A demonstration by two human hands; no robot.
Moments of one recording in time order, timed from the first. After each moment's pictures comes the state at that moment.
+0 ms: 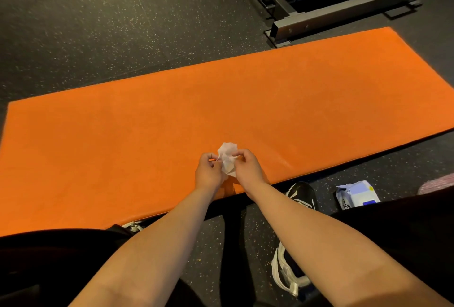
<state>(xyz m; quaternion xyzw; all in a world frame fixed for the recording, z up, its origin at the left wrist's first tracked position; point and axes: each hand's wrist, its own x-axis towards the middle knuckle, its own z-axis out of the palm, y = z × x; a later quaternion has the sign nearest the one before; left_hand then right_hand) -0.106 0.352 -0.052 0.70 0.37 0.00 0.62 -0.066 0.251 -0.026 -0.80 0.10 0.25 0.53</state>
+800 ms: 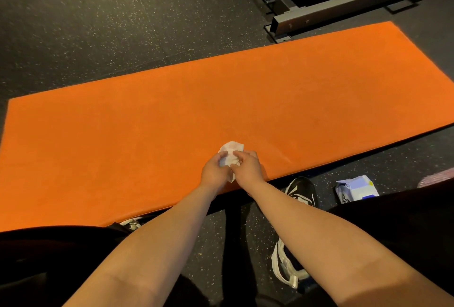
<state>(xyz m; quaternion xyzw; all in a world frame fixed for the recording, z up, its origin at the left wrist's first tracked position) -0.106 0.344 -0.043 0.70 0.32 -0.12 0.62 -0.071 0.241 -0.035 -0.86 0.04 0.26 0.43</state>
